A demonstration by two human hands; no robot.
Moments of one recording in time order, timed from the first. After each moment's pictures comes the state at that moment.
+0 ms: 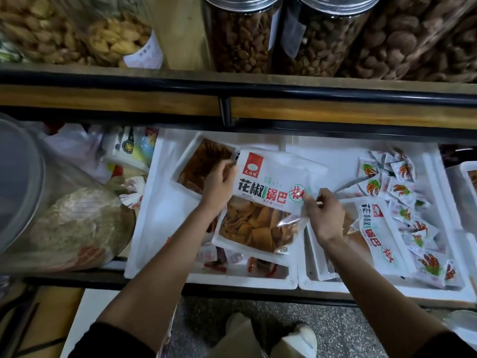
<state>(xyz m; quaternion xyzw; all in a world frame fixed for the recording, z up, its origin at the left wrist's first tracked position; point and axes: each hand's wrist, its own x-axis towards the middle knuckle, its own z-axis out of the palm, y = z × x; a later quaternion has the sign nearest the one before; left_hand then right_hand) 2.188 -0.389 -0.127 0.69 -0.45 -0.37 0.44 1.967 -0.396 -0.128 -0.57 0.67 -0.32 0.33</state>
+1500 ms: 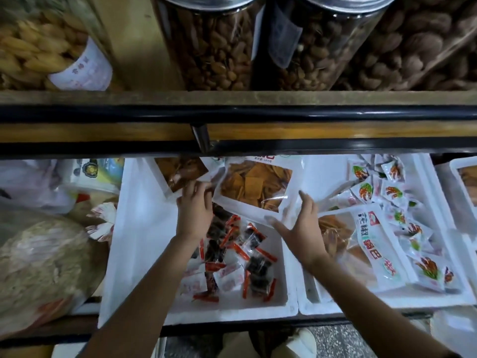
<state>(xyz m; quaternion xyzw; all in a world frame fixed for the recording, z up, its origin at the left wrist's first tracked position) 2.218 -0.416 -0.198 0.73 -0.60 -0.10 0.30 1.990 -0.406 -0.140 -0.63 0.64 -0.25 0.36</state>
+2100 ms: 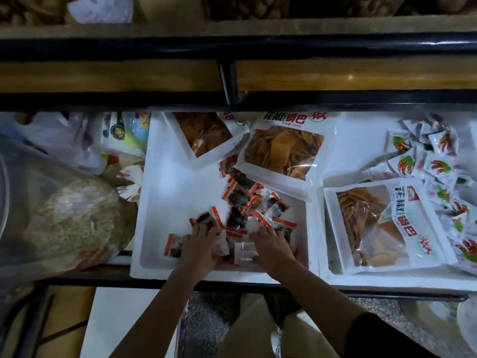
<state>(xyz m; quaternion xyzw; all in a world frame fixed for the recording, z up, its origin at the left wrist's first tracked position) 2.230 -0.277 -0.244 0.73 -0.62 -0.23 -0.14 2.047 -0.332 -0.238 -0.87 0.41 0.20 0.17</state>
